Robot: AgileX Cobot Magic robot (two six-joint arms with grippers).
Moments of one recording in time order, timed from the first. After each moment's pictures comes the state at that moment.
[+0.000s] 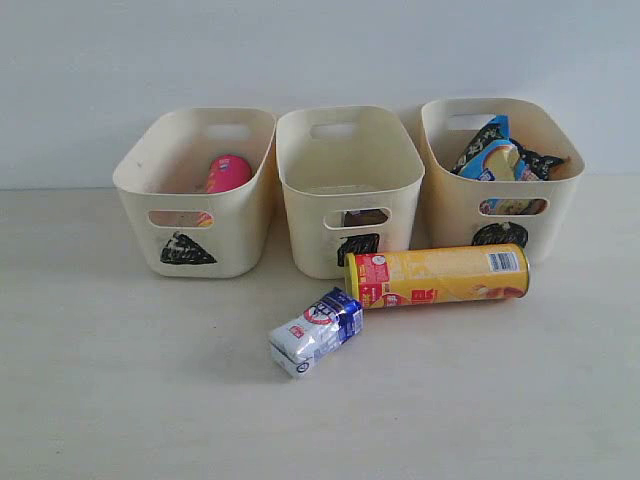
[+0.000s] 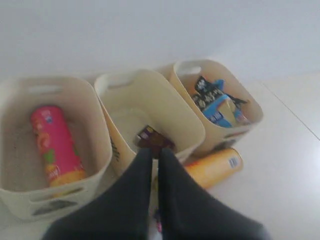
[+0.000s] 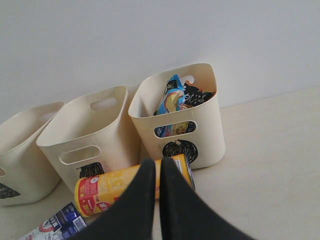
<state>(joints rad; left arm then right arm) -0.23 1.24 -1.35 -0.55 0.74 0.32 0.07 0.18 -0.15 0.62 0.14 -0.31</state>
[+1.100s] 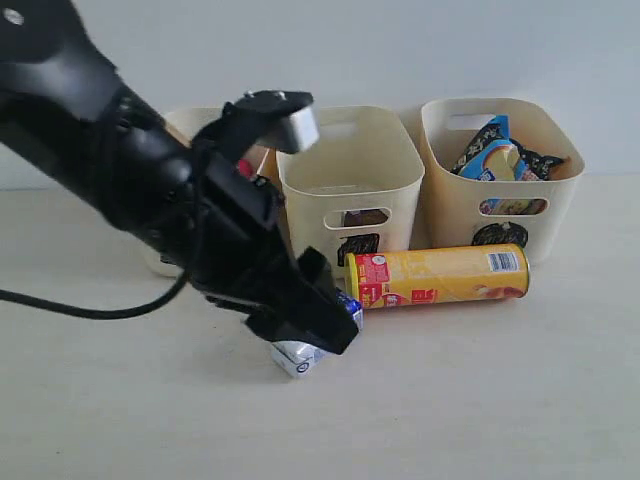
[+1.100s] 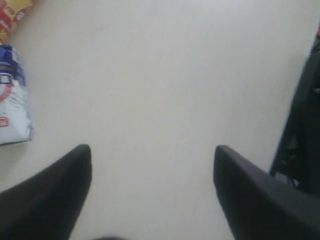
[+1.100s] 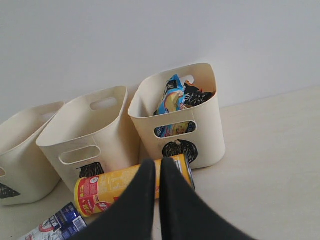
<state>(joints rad) -0.68 1.57 -1.21 -0.53 0.87 0.55 0.07 0.18 -0.15 0.62 0.14 -0.31</state>
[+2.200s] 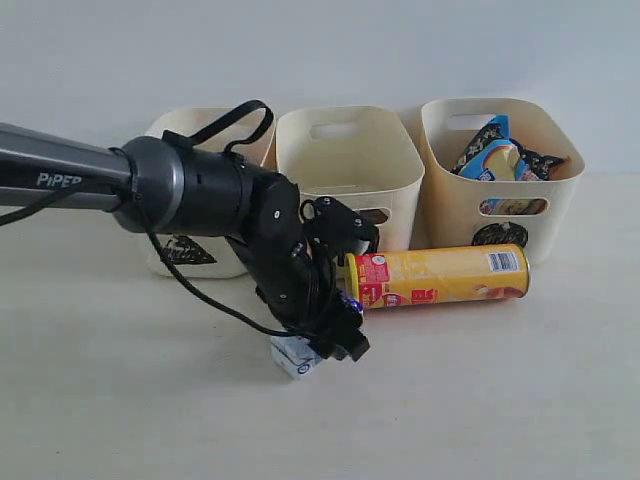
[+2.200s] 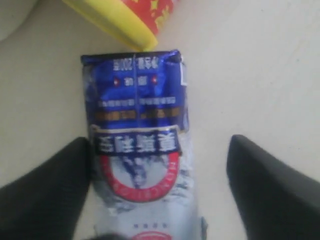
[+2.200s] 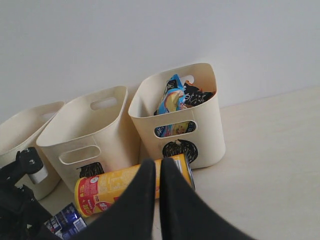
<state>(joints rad) -0.69 2.14 -1.46 -0.04 0.60 0.22 0.07 0.18 -0.15 0.62 0.14 -0.31</state>
